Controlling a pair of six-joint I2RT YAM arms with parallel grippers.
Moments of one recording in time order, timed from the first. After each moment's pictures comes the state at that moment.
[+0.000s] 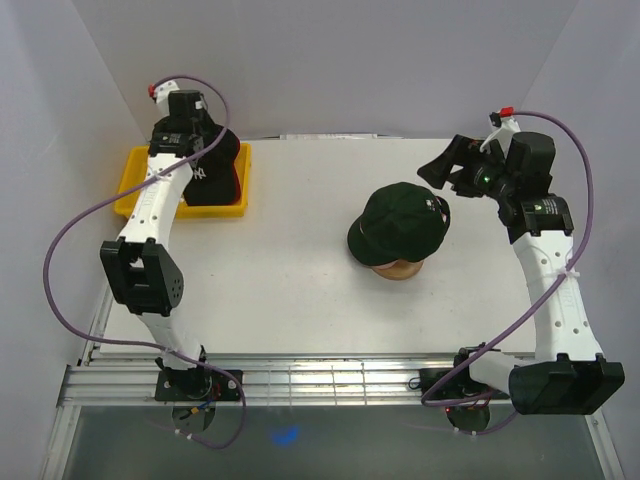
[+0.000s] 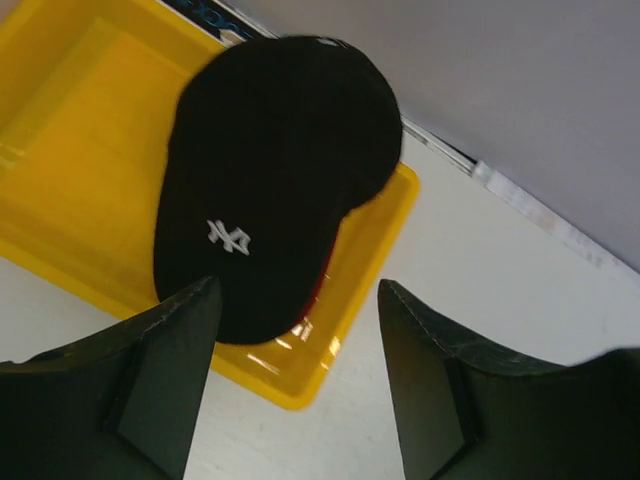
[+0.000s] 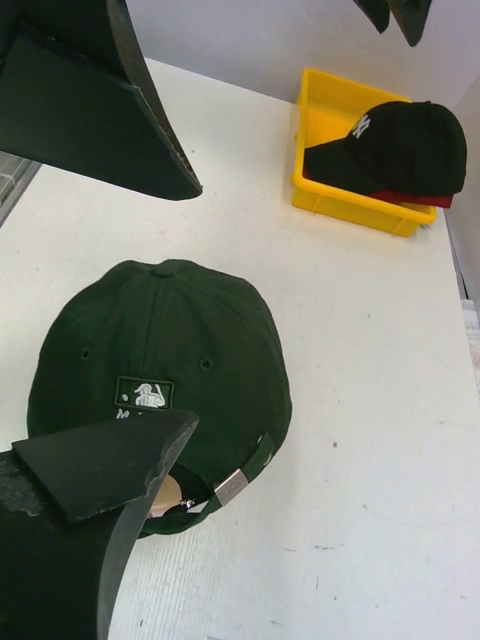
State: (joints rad) left arm -0.13 1.78 1.83 -0.58 -0.38 -0.51; right arm 0.04 1.18 1.35 -0.55 -0.46 0.37
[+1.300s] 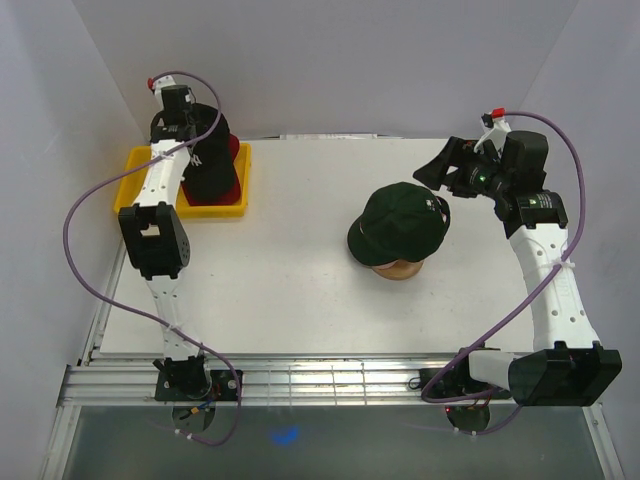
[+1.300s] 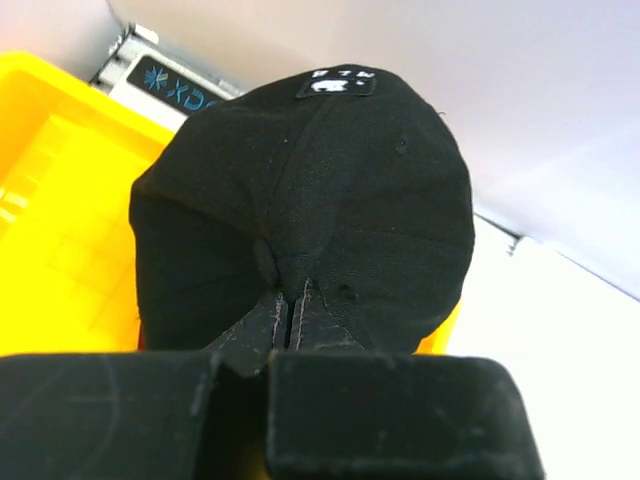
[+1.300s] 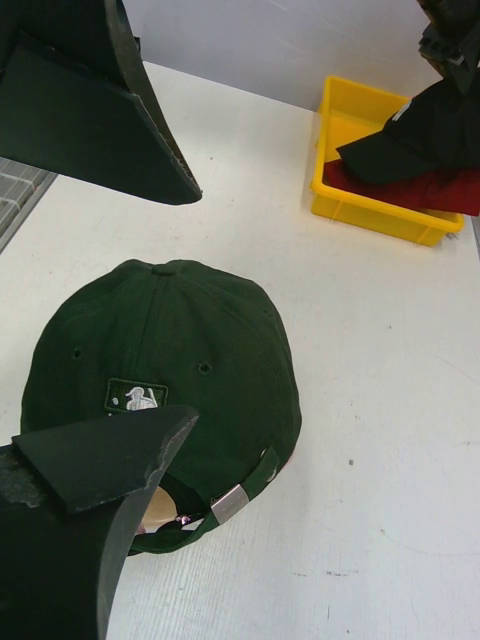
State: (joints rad) left arm 0.04 2.20 2.10 -0.37 -0.28 -0.38; right arm 0.04 1.22 1.34 -0.55 -0.52 0.35
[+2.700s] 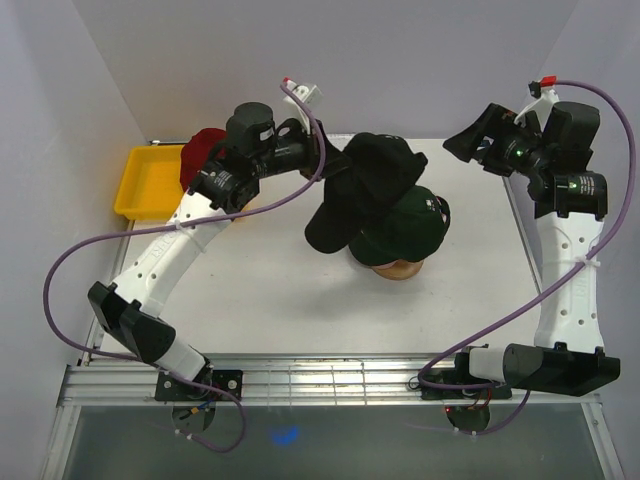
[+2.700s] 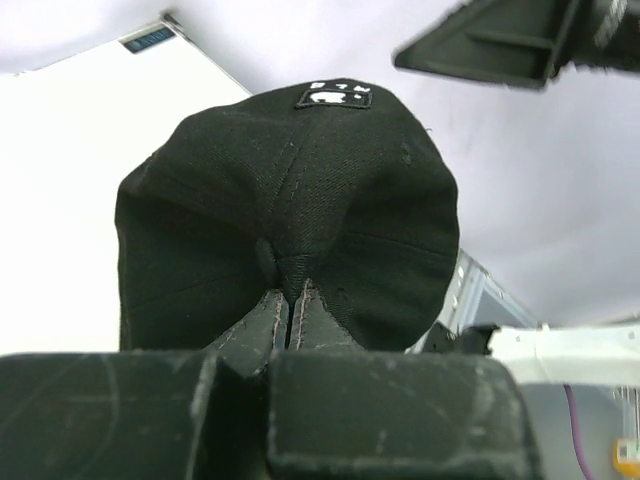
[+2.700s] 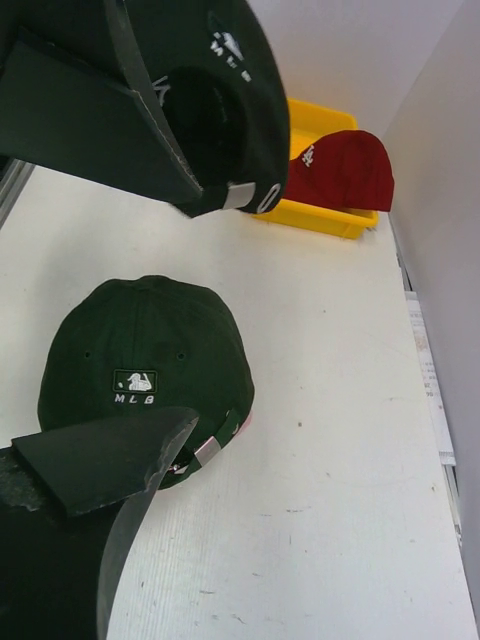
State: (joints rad) left arm -0.58 1.53 1.73 -0.34 0.51 -0.37; right arm -0.08 1.28 1.67 -0.75 -0.52 0.38
